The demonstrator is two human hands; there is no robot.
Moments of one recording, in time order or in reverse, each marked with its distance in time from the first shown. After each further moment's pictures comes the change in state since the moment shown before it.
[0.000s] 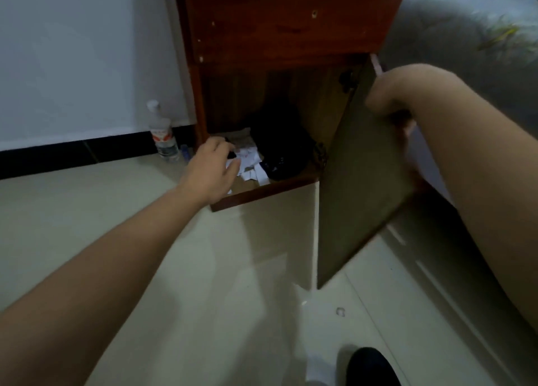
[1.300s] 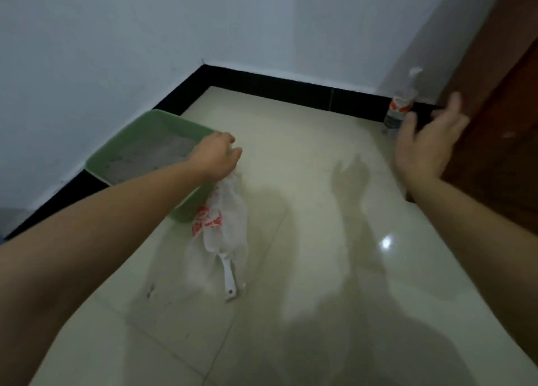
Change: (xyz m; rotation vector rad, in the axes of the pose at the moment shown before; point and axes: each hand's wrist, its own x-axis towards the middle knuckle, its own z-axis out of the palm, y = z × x) left_hand -0.291 -0.177 -0.167 0.290 -0.018 -0.981; right_hand -0.087 -0.228 0.272 0.898 0.350 -0.683
